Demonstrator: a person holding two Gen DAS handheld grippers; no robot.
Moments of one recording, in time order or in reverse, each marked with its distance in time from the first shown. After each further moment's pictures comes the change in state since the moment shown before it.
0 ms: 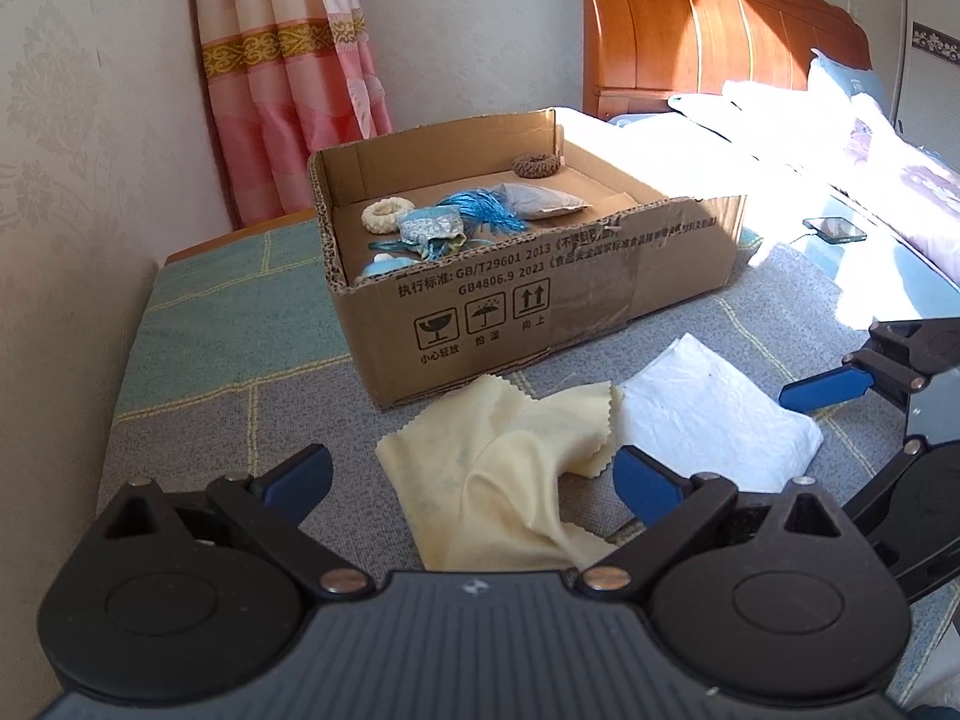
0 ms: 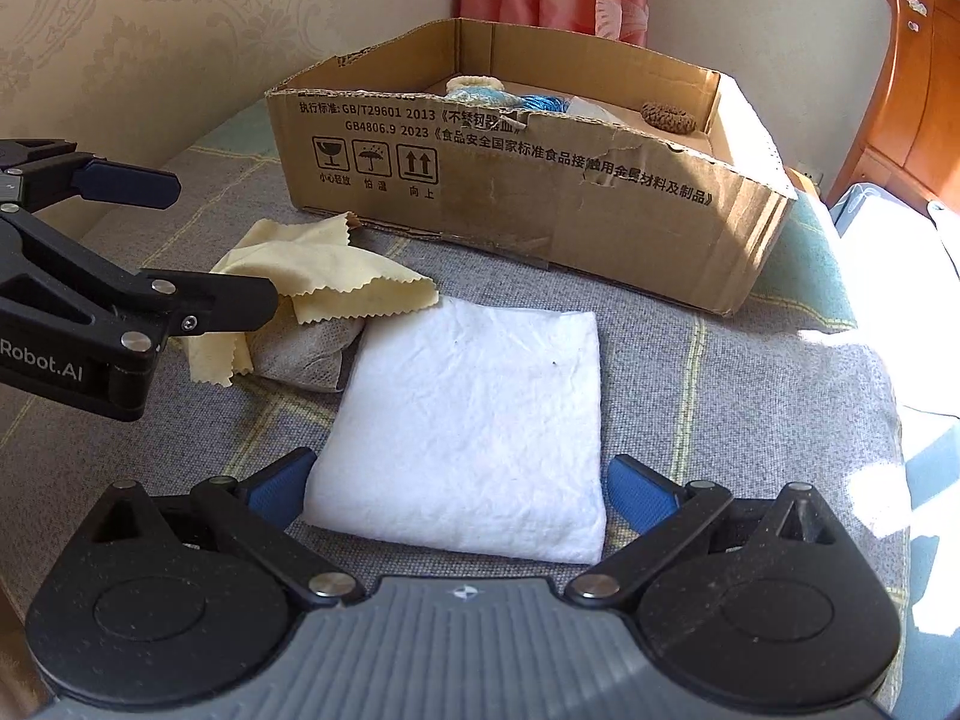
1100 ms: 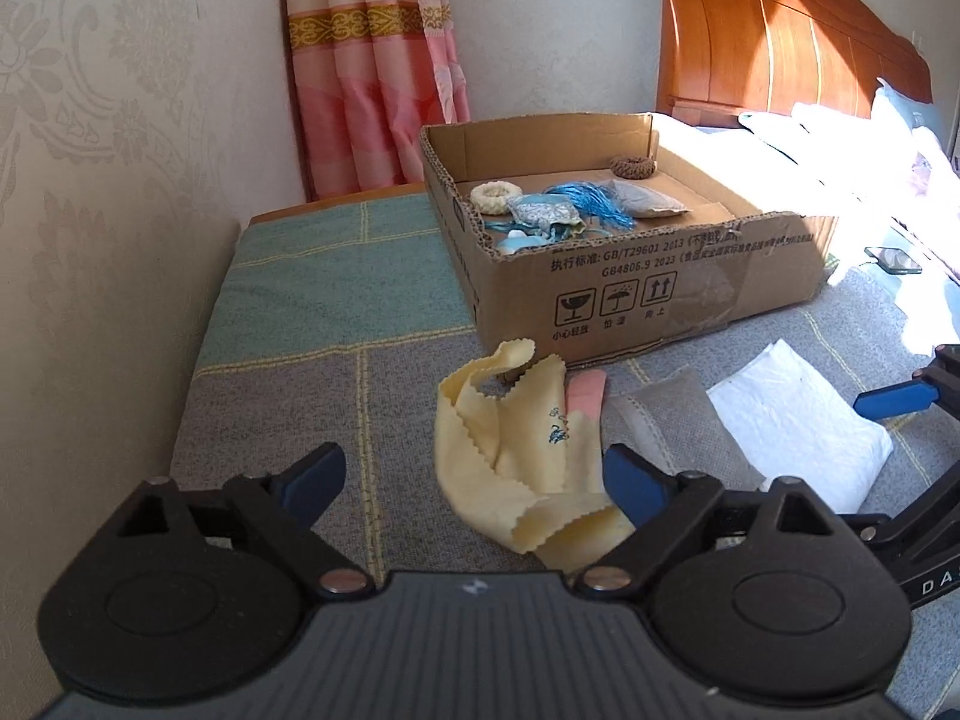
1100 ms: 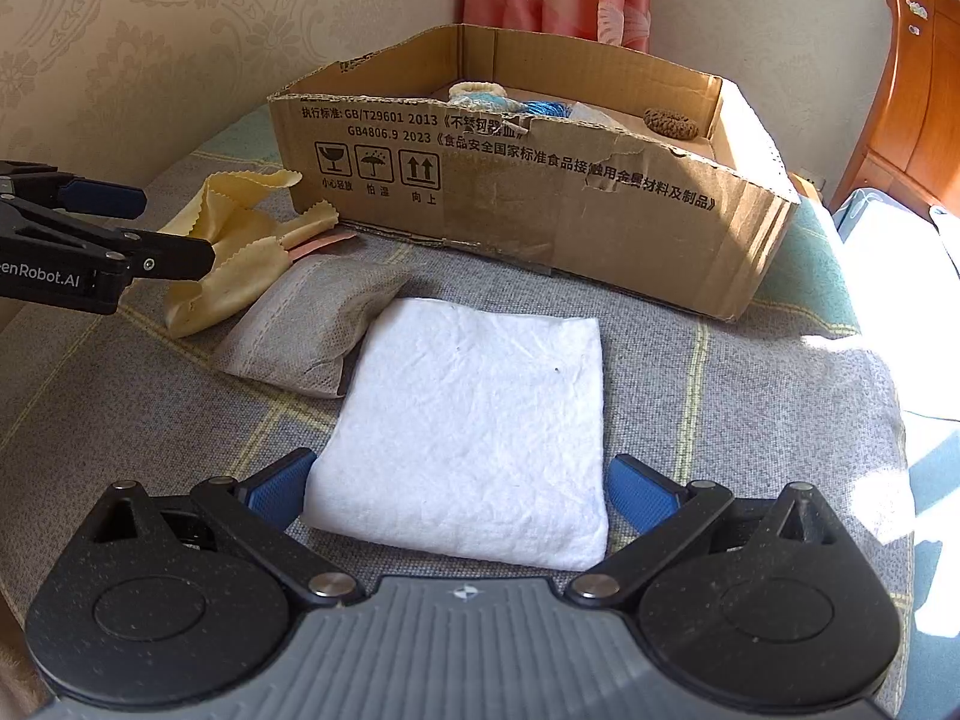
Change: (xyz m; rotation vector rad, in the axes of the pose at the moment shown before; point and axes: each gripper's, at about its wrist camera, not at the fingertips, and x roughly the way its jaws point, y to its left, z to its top) left arm -0.001 0.045 -0.013 -0.106 0.032 0.087; right arm 0.001 -0.001 0.000 -0.003 -0.012 0.006
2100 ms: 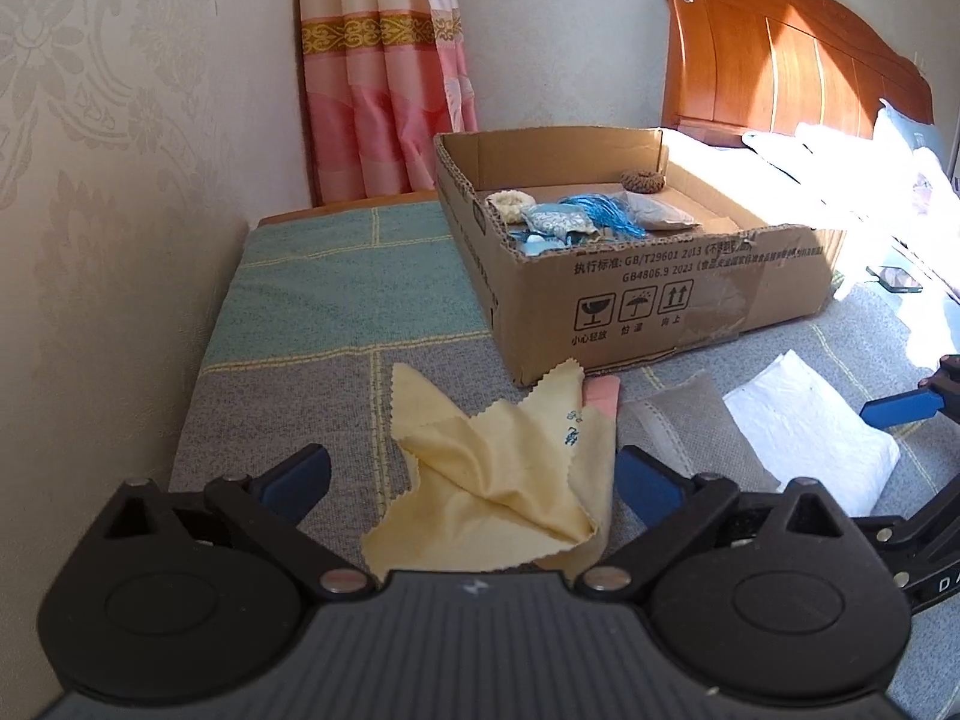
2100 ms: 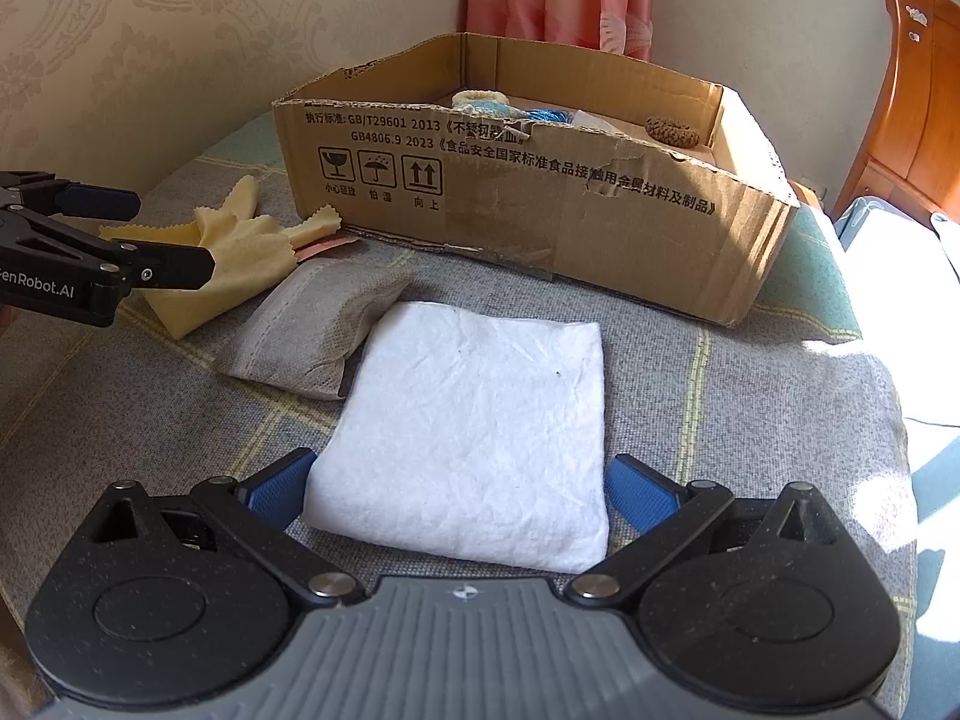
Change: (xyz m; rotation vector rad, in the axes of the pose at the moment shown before) left arm 0.001 0.007 -0.009 -0.010 -0.043 -0.009; right arm -0.001 0.000 -0.001 -0.006 -0.023 0.006
